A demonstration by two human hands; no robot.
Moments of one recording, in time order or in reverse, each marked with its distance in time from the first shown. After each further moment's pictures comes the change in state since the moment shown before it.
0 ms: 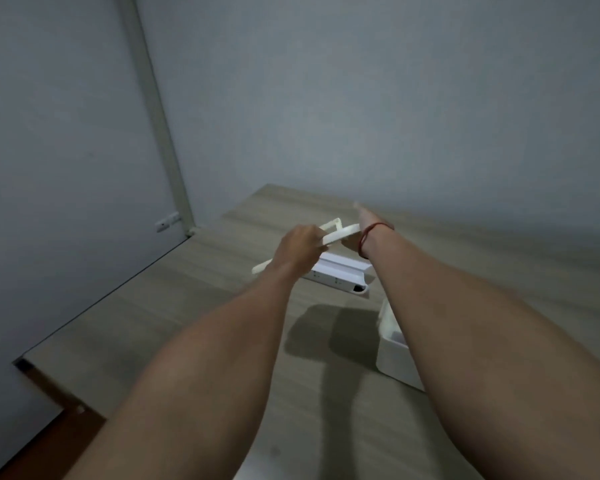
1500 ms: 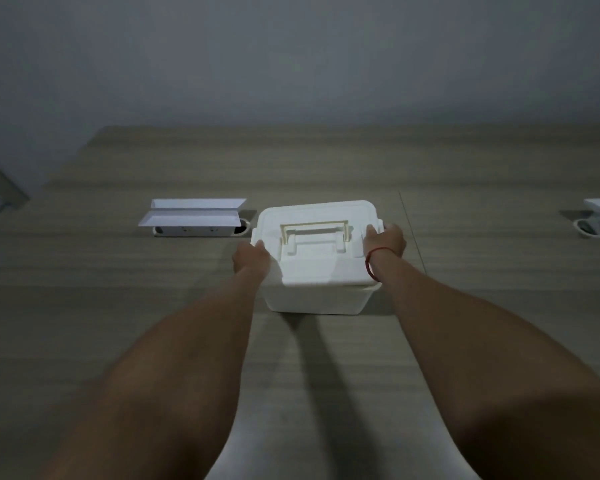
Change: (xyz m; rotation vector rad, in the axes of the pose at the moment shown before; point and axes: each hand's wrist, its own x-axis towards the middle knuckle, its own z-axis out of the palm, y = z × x) left_hand 0.003 0.104 0.222 -0.427 -0.307 -0.615; right_hand 0.077 0.081 -0.292 -0.483 0.683 -0.112
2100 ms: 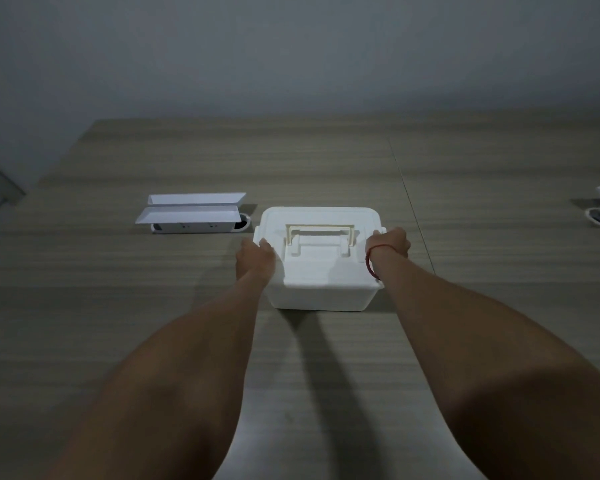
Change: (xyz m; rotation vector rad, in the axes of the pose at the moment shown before) left_hand 0.003 -0.005 0.011 0.041 0.031 0.031; right_hand 0.000 0.003 0.007 -0.091 -0.001 0.169
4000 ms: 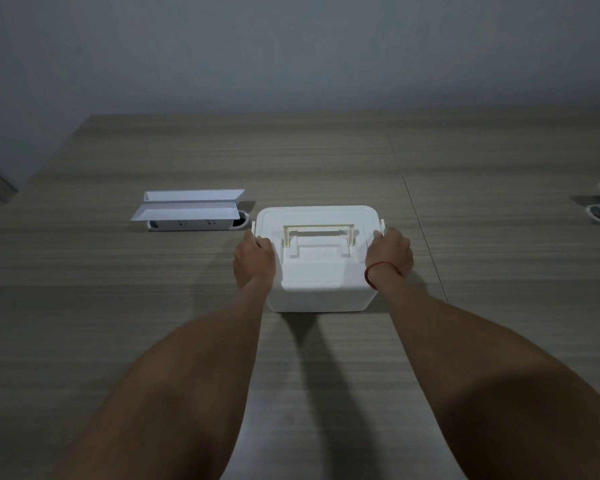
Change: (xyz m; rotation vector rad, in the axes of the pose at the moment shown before) left_hand -0.001 -0.010 0.007 0.000 0.183 0.184; right_hand -0.005 0.020 0.007 -0.333 0.114 -0.266
